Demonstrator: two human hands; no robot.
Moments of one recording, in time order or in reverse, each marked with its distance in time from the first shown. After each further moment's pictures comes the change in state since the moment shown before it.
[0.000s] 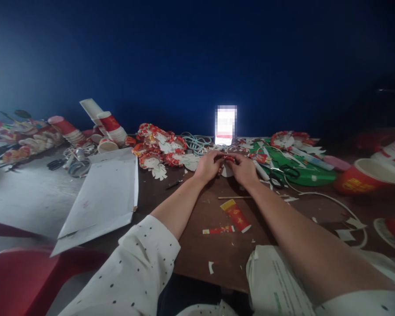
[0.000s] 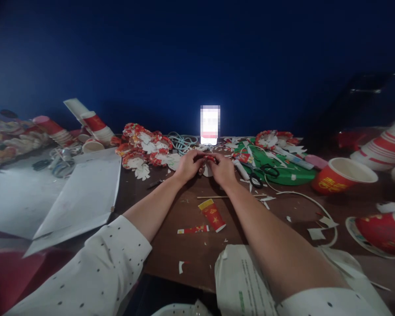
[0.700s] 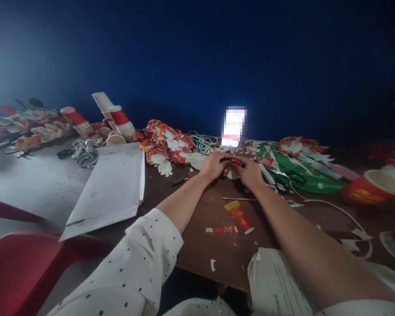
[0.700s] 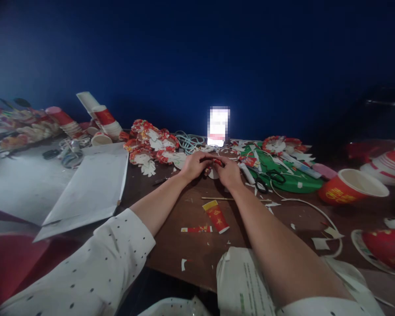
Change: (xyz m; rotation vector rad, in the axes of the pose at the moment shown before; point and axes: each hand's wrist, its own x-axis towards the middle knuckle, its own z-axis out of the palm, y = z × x) left_hand 0.000 -0.002 -0.004 -0.050 -0.062 0.056; right_hand 0.002 0.004 -0.002 -0.062 -0.067 -0.022
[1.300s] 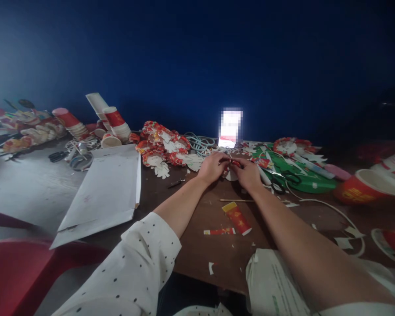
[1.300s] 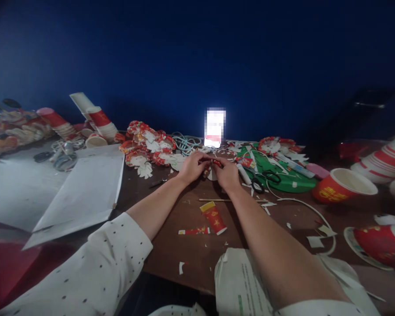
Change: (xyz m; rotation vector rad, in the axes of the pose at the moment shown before) left_hand -0.001 0.004 0.004 0.034 0.072 0.047; right_hand -0.003 -0.004 -0.001 0.034 0.072 0.070
